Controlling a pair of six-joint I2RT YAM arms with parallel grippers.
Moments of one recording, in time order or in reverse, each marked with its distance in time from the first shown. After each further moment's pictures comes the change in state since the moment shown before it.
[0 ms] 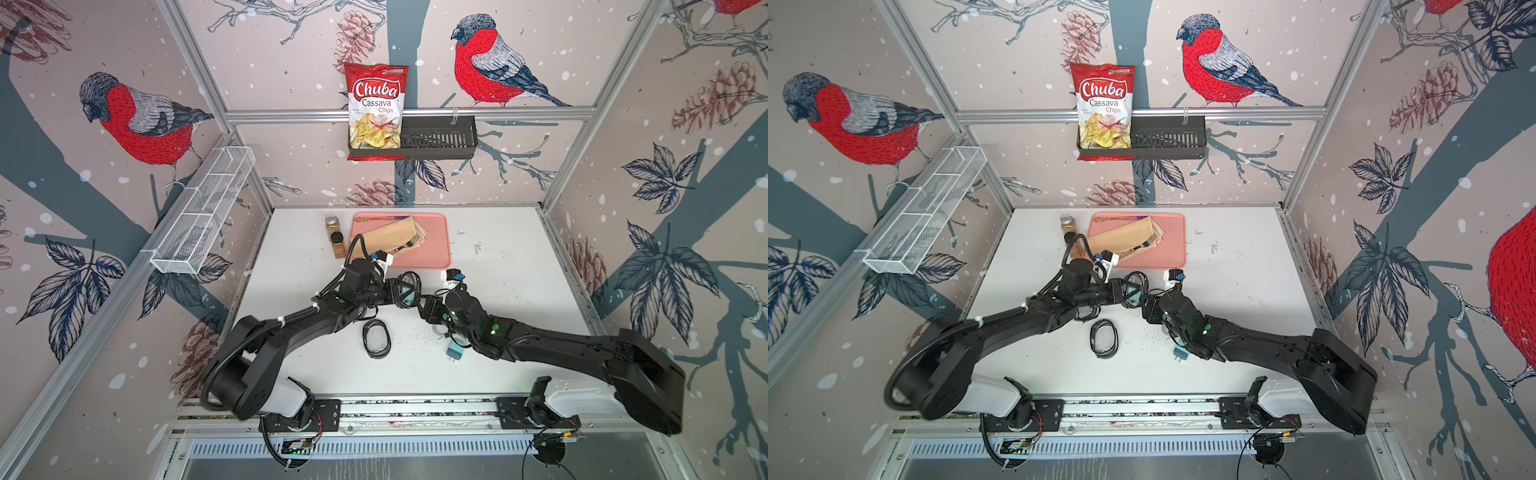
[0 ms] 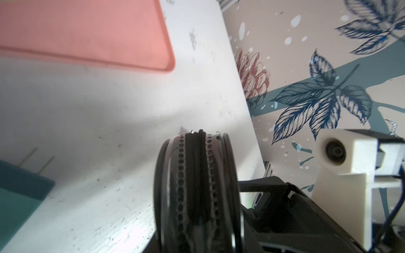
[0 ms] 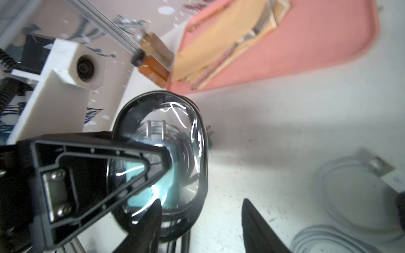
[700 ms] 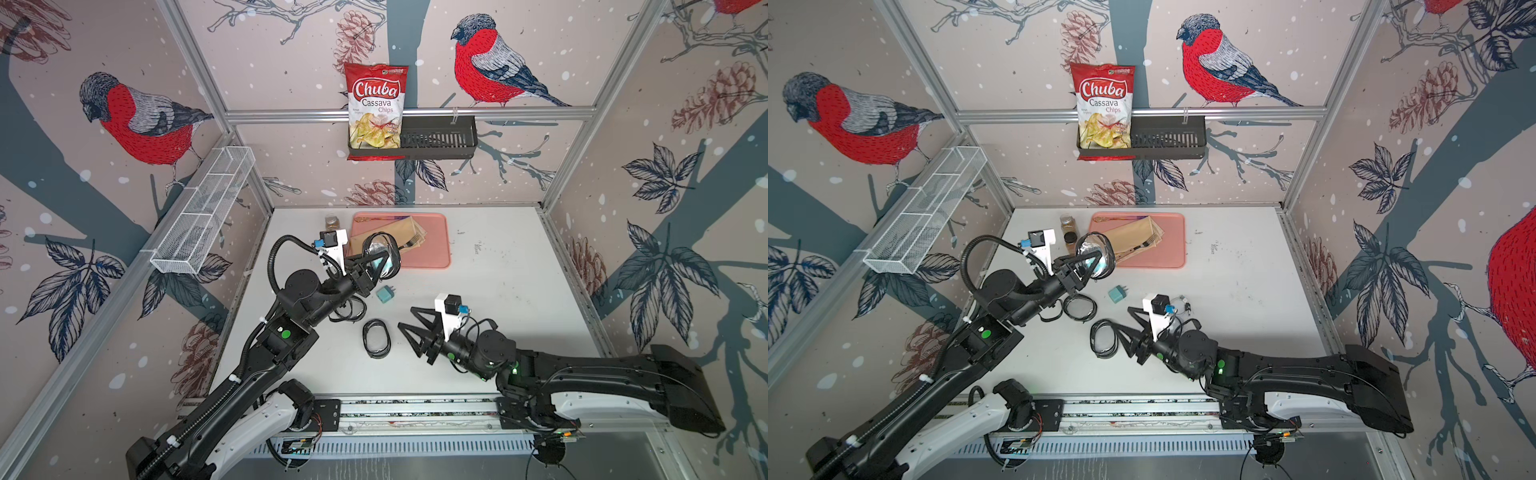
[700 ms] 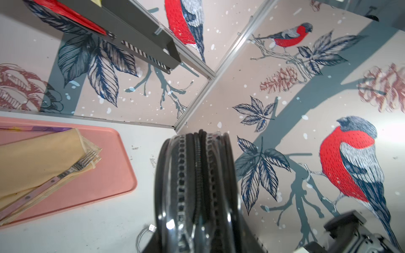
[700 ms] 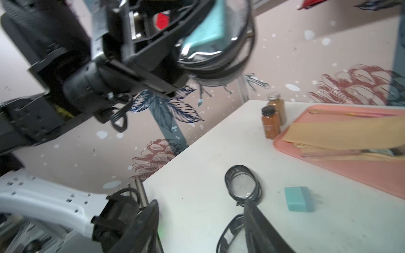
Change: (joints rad) left arm -0.069 -0.586 0.060 -0.123 -0.270 0.094; right arm 0.376 -0.176 -0.093 0.398 0.064 -0.511
